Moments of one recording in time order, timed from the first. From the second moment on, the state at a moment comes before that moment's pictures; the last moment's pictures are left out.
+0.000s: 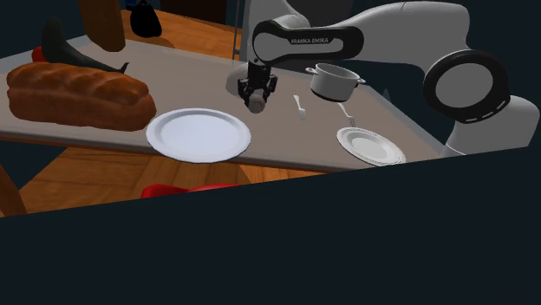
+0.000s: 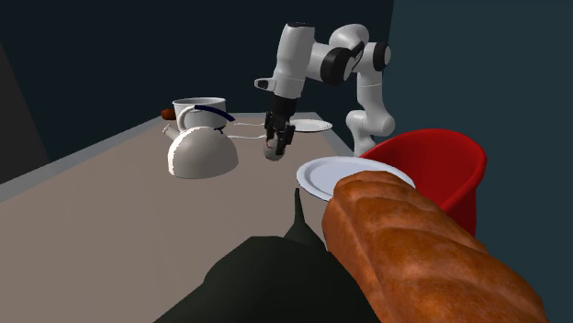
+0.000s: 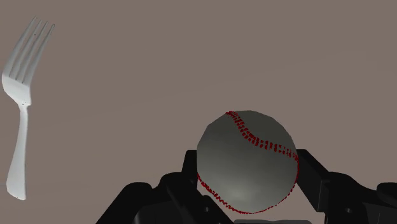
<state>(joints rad) -0.02 0.20 0.26 -1.62 -0.28 1.90 0.47</state>
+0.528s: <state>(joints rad) -0.01 0.20 0.26 -1.52 -0.27 1.80 0.45</state>
